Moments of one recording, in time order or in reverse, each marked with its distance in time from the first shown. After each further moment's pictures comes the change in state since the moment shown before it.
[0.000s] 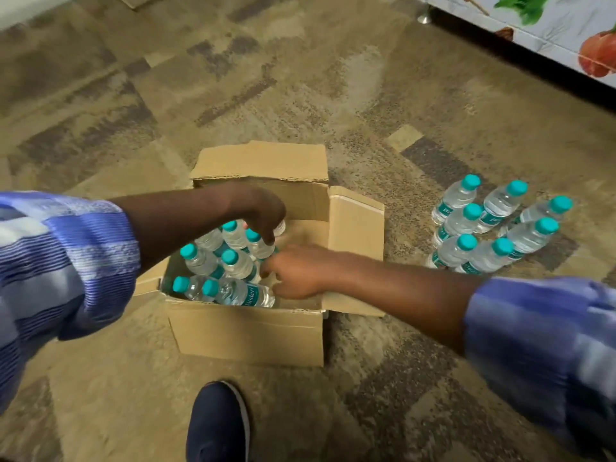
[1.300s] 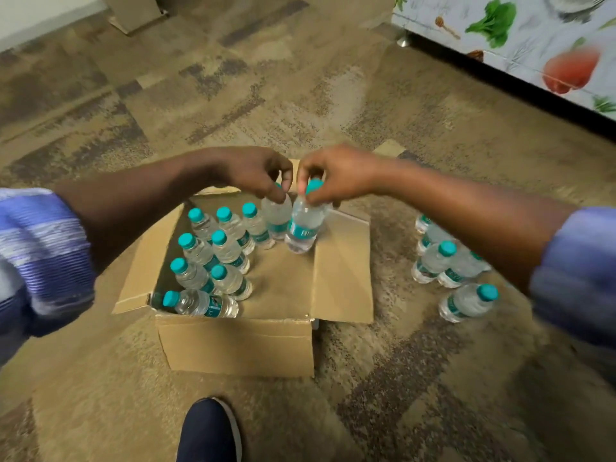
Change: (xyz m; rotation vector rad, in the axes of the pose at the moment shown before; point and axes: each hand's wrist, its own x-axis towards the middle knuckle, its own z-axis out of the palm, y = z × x) left_hand -0.046 -0.034 -0.058 -0.747 0.345 0.268; right_hand -0.054 0.062 -0.134 0.313 0.285 0.137
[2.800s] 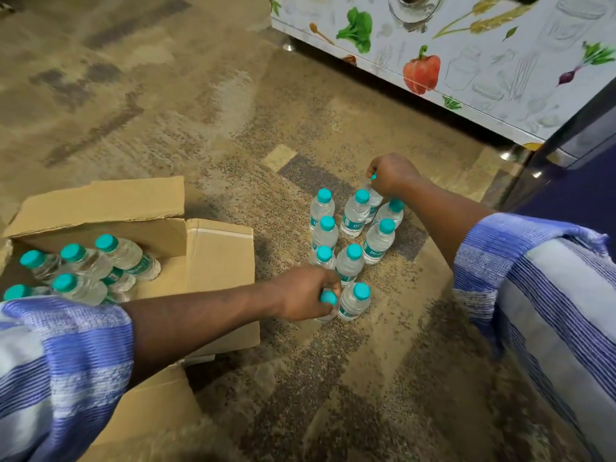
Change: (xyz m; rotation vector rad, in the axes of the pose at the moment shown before) left_hand 0.105 0.188 0.214 0.108 -0.056 0.383; right_hand -0.126 0.283 -0.071 -0.314 0.417 0.772
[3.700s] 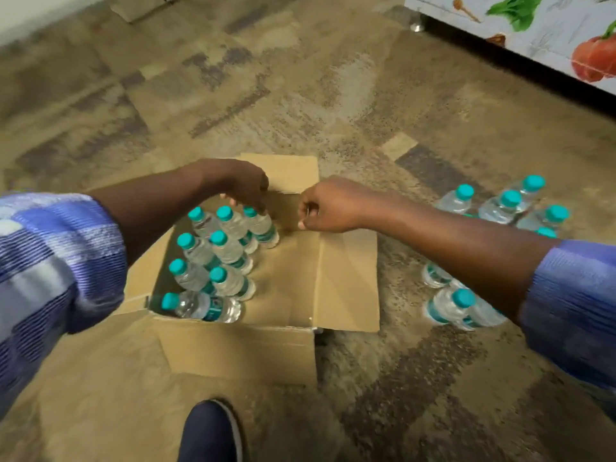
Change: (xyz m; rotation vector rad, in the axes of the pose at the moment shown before) left_hand -0.155 -0.204 -0.171 0.379 -0.184 -0.744; right_hand -0.110 -0.292 0.033 0.040 -0.339 -0.828
